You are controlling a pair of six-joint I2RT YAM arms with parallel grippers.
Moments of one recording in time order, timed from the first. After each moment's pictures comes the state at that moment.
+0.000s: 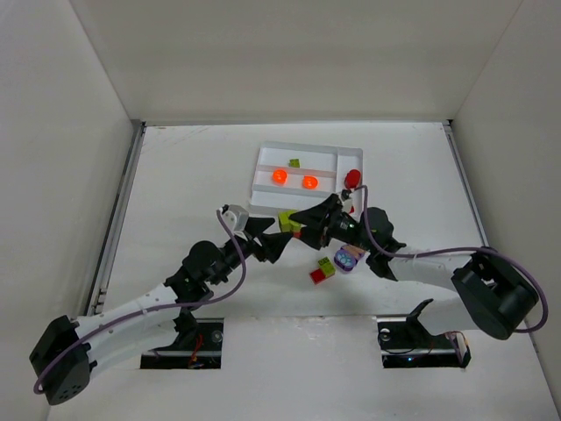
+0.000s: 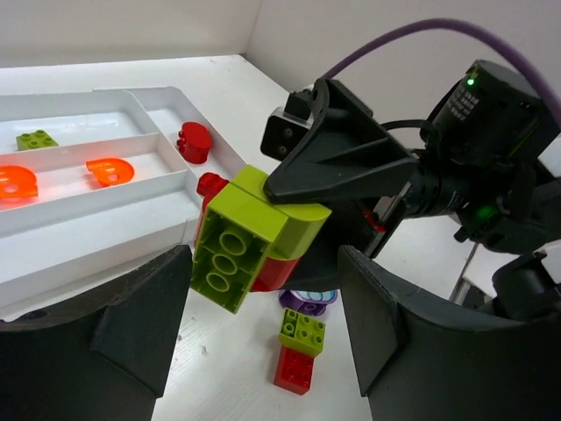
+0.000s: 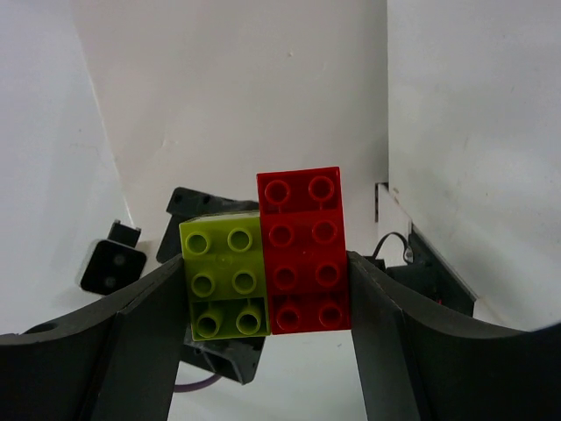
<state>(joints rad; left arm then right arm) -0.87 0.75 0.29 0.59 -0.05 -0.36 0.68 1.37 0.47 0.89 -0.40 1.64</state>
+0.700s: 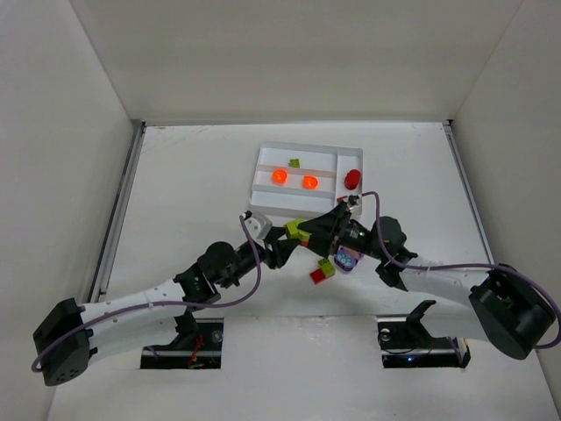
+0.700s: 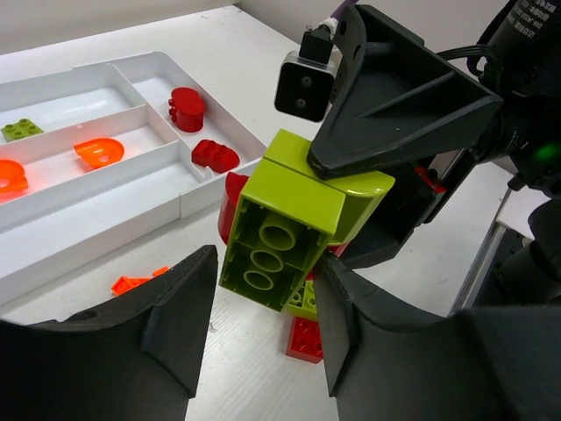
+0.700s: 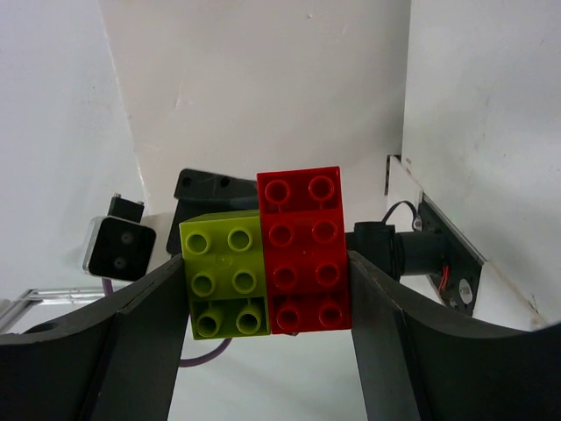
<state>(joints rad) -1.01 0.84 0.35 0.51 -0.14 -0.22 0.69 1.21 0.36 0.90 -0.47 1.65</state>
